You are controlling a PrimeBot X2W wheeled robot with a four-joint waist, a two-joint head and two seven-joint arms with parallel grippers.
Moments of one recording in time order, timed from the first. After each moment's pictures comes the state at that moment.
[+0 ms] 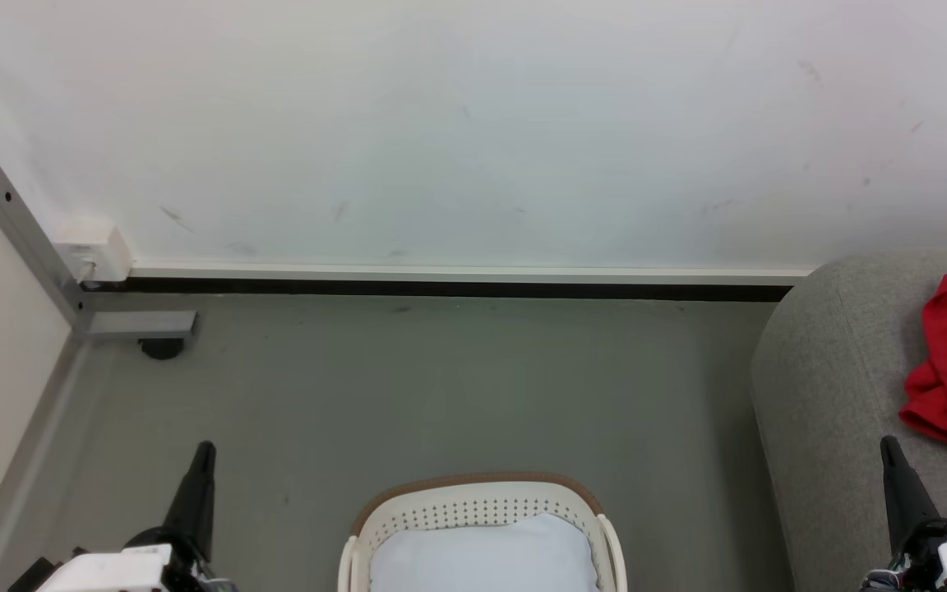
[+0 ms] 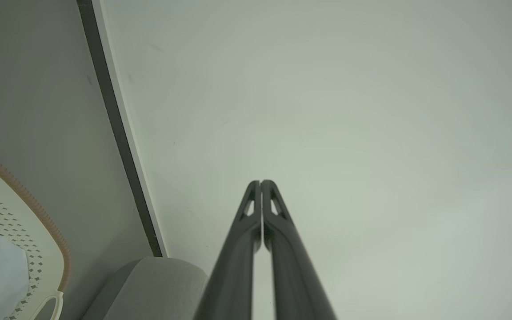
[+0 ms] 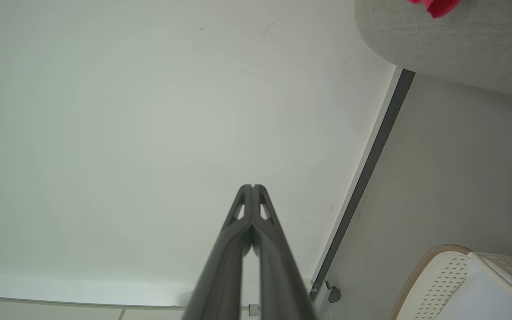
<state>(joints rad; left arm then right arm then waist) -0.11 0.05 0.11 0.25 -1.61 -0.13 0.11 -0.10 -0.07 -0.08 0.24 1.64 0.13 0.09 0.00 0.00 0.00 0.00</state>
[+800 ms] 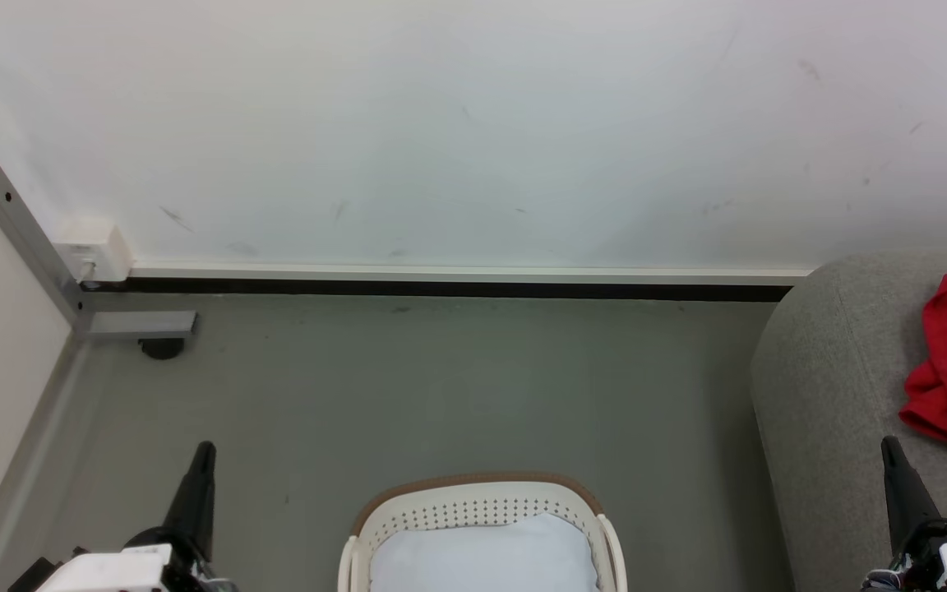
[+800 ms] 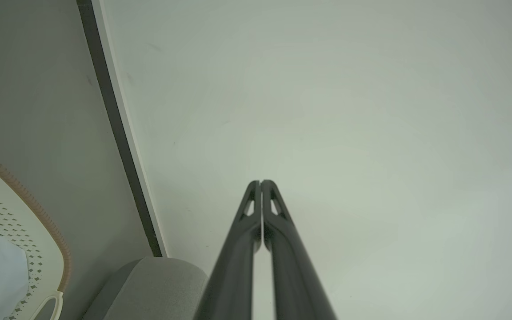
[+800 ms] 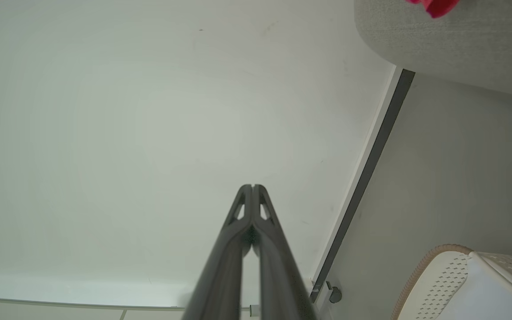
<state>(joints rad) -0.11 0.05 0.11 0.25 -1.61 -0.13 0.11 -0.10 -0.07 -0.09 0.24 1.64 0.13 0.09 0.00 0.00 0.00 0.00</state>
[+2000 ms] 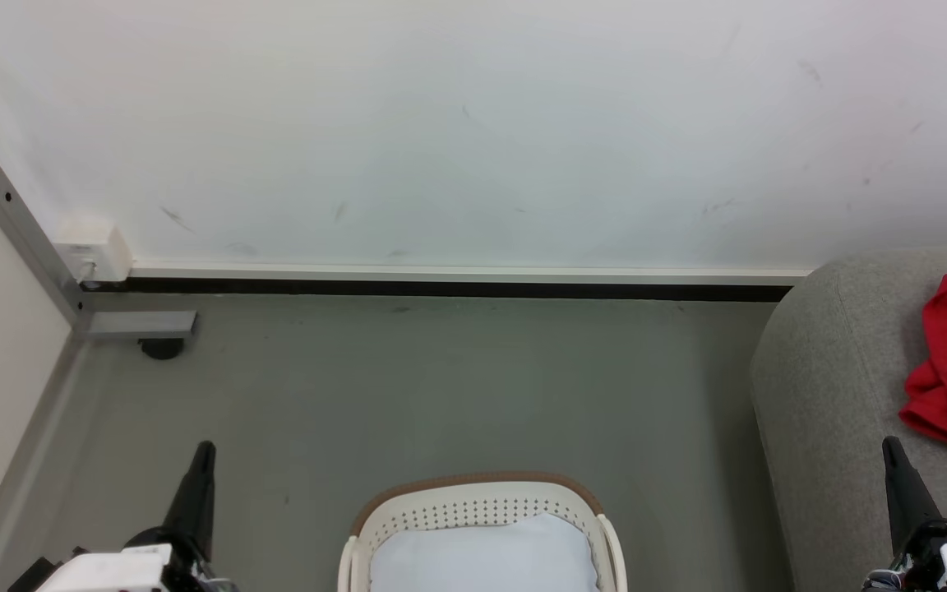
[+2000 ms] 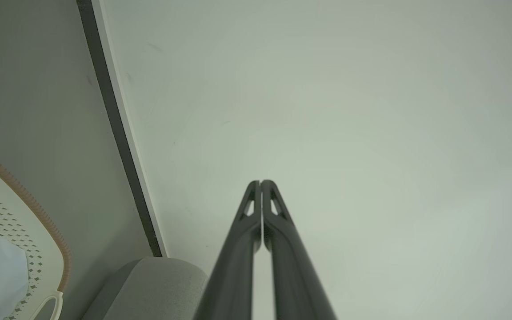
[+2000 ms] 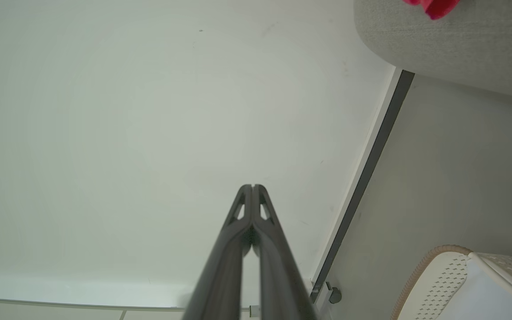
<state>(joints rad) -0.11 0.05 0.11 0.25 -1.61 -0.13 0.11 -0.10 -0.06 -0.10 0.24 1.63 0.13 0.10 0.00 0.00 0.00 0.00</state>
